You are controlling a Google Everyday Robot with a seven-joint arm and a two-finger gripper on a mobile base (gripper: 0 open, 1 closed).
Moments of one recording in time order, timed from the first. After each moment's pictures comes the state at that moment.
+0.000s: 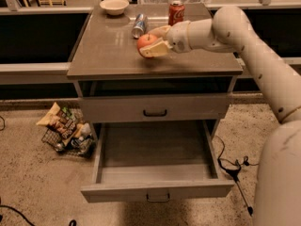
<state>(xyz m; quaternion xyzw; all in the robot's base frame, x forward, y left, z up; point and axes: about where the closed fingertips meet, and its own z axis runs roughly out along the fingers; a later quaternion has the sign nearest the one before) 0.764 -0.008 0.881 -0.51 0.63 0.27 0.52</state>
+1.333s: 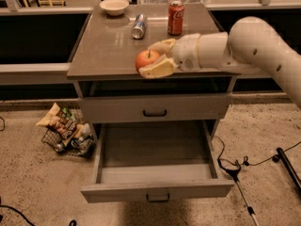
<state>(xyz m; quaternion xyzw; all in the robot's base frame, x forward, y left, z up) 0.641 -0.009 0.901 -0.52 0.63 0.27 0.52</state>
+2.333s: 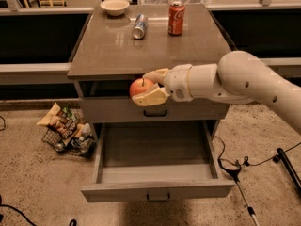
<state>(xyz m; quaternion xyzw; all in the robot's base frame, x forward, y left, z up) 0.588 0.009 0.842 -0.49 0.67 0.27 0.49</state>
